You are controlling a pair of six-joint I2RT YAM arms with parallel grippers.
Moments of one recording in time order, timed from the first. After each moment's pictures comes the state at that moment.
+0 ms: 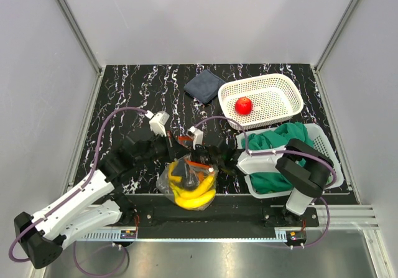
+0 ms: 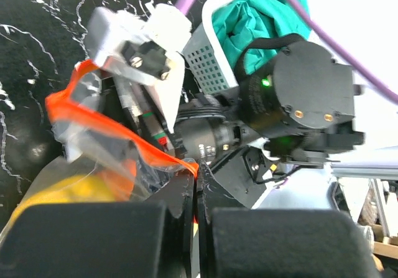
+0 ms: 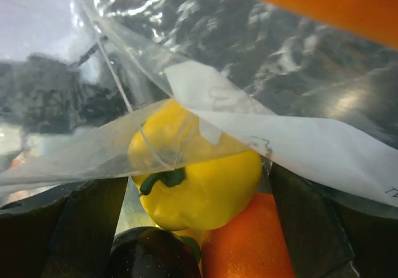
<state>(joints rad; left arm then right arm) -0.73 0.79 0.71 -0.34 0.20 -0.75 0.99 1.72 0.75 0.55 -0.44 0.69</state>
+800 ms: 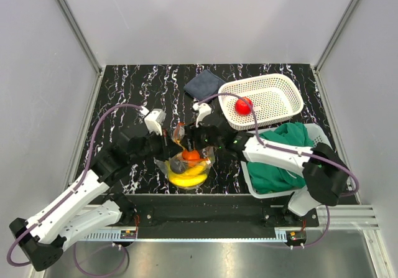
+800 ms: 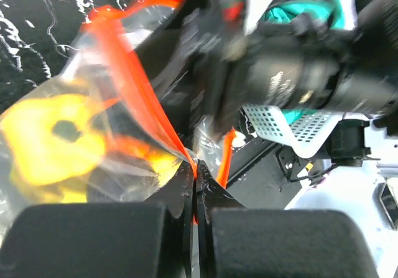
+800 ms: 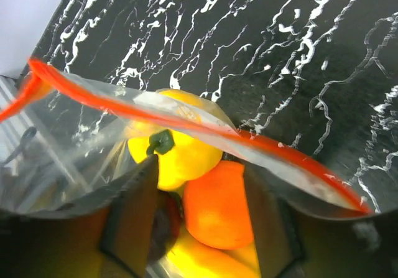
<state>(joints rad) -0.71 0.79 0.81 -0.49 0.16 -0.59 0.96 1.58 1.04 0.06 0.00 0.48</state>
